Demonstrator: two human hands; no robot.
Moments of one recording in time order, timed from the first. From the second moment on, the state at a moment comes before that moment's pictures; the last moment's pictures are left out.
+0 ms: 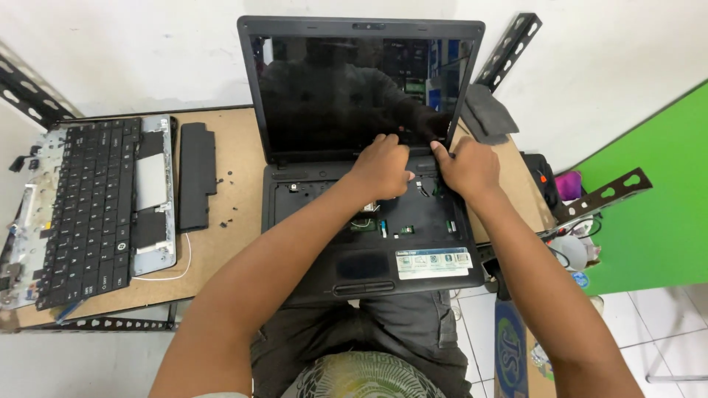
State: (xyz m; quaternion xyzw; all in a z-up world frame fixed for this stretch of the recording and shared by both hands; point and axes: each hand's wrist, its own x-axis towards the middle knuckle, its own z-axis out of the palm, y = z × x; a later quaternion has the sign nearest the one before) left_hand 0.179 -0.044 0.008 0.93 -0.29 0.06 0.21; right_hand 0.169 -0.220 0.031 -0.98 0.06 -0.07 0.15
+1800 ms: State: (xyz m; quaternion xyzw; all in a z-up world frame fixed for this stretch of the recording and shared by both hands) left_hand 0.192 -0.053 0.061 0.93 -0.33 -0.07 0.18; right_hand 0.174 -0.241 0.033 -0.97 0.06 0.03 0.24
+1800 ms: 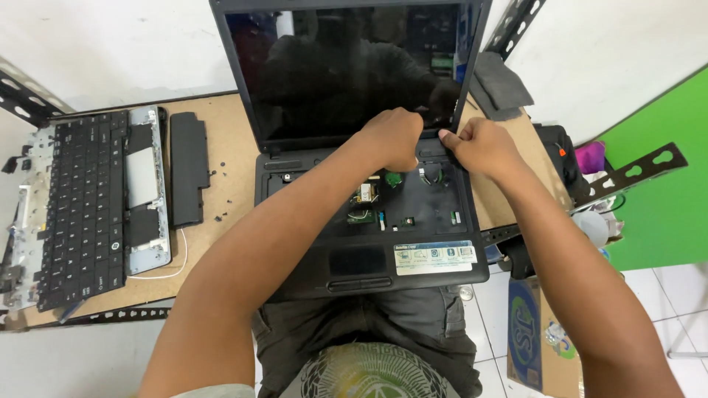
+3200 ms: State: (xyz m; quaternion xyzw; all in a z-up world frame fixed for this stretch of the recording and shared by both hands) left_hand 0.181 -0.053 0.020 0.91 -0.34 0.05 0.21; right_hand 0.164 -0.303 0.021 -0.96 0.07 -0.08 0.27
